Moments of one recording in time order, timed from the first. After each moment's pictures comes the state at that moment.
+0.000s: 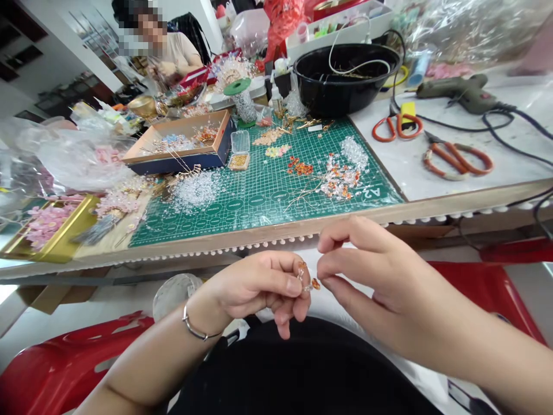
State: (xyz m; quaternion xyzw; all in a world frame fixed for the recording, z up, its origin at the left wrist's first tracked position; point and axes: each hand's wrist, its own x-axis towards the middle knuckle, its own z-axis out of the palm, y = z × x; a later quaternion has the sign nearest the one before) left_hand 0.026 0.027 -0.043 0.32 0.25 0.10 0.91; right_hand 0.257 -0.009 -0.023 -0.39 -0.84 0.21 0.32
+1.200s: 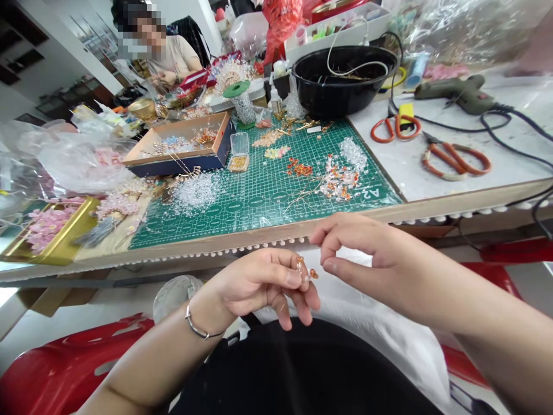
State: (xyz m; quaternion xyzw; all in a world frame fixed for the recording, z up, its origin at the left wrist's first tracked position) left_hand 0.027 0.031 -0.047 0.27 0.25 0.11 0.92; right_hand 0.268 0.012 -0.027 -0.46 -0.78 0.33 0.27
